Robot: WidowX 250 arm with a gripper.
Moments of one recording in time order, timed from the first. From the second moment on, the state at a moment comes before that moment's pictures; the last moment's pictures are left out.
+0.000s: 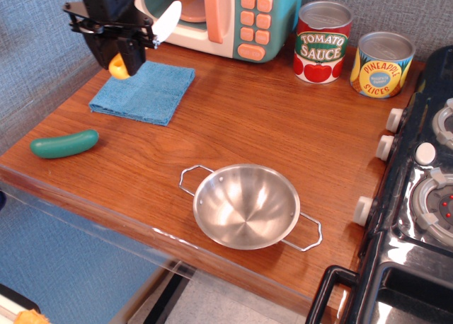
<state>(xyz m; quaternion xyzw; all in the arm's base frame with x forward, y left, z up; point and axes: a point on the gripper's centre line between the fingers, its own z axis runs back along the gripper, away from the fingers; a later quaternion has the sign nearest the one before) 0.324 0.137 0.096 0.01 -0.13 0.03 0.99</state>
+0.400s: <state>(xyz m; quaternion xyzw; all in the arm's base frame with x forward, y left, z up) 0.257 0.106 0.070 -0.01 -0.08 -0.01 1.00</state>
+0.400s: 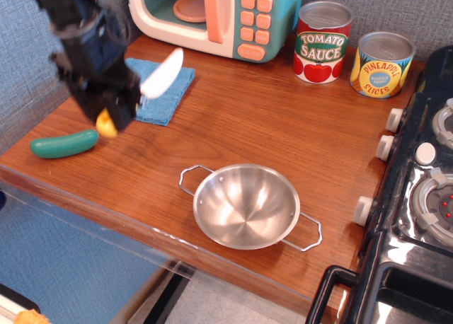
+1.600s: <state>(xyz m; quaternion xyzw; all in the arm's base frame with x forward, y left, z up) 0.237 0.071 0.030 0.00 -0.04 -0.05 1.00</state>
